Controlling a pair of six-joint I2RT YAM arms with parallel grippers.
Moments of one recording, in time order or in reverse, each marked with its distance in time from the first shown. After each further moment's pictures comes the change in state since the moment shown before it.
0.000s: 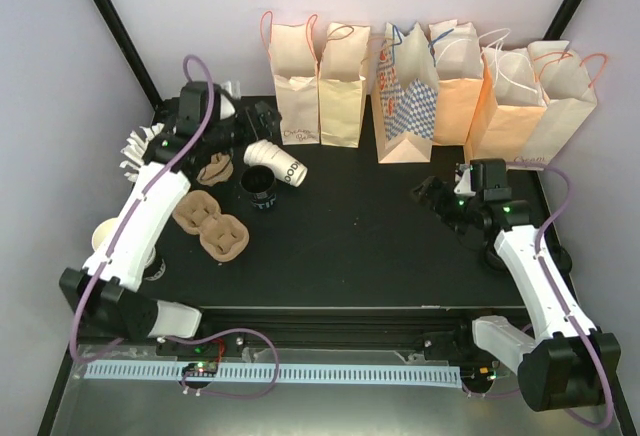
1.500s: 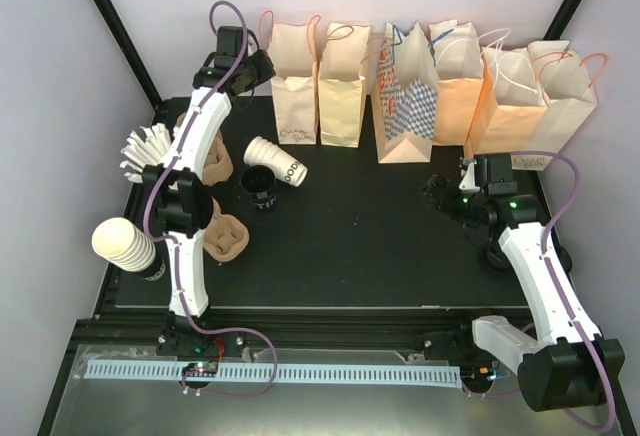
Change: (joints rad) left arm 0.080 0.855 0.859 0.035 -0.181 0.029; right arm 0.000 0.001 0.101 -0.116 0.127 -0.158
